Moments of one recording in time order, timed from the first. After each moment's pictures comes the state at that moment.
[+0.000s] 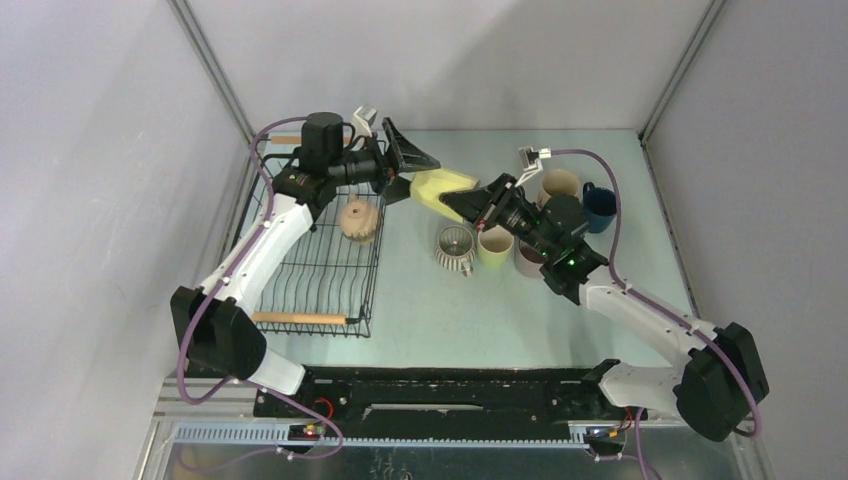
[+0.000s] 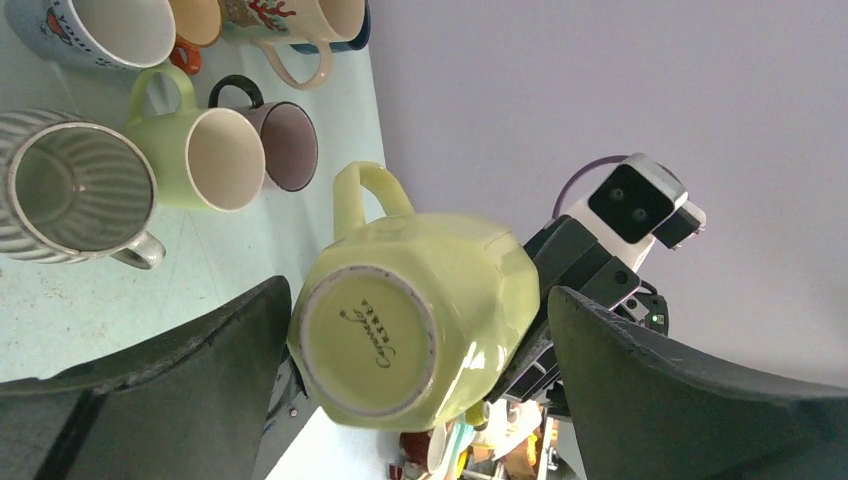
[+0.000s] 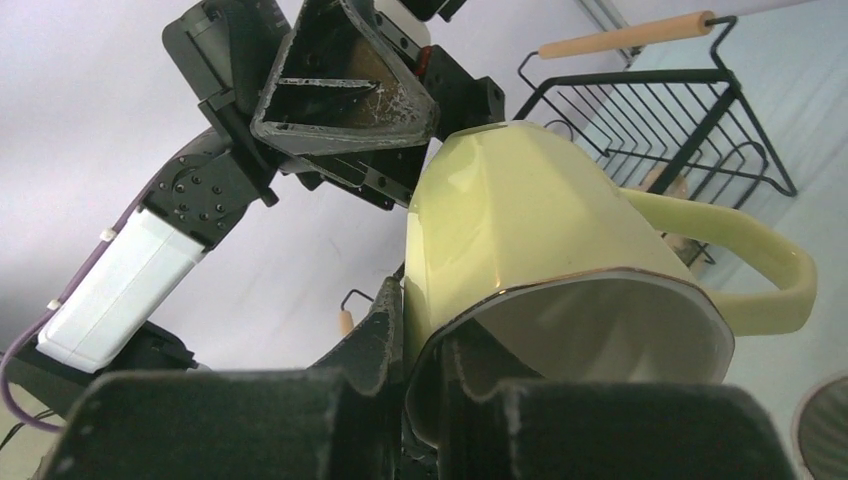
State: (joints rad) left arm -0.34 1.48 1.42 -0.33 0.76 -1.04; right arm 0.62 1.21 0.83 0.57 -0.30 0.91
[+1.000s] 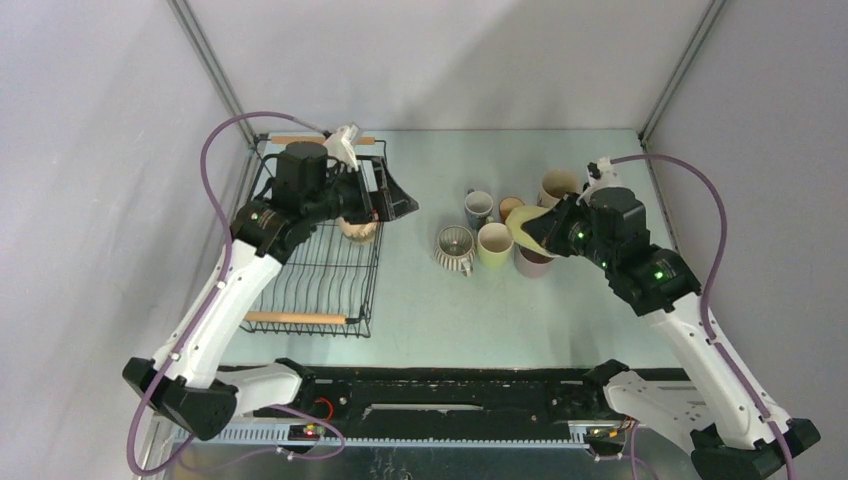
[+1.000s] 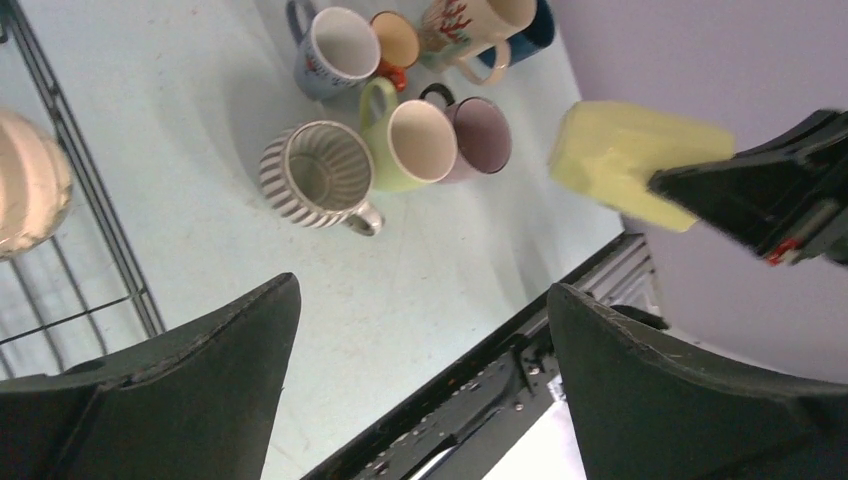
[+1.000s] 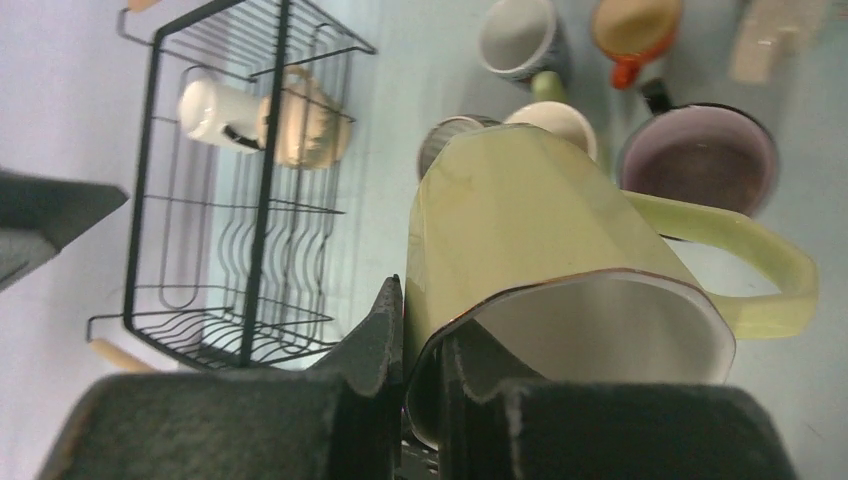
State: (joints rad) left arm -0.45 1.19 1.40 -0.68 0.35 -0.54; right arm 0.47 0.91 1.11 -0.64 0.00 0.72
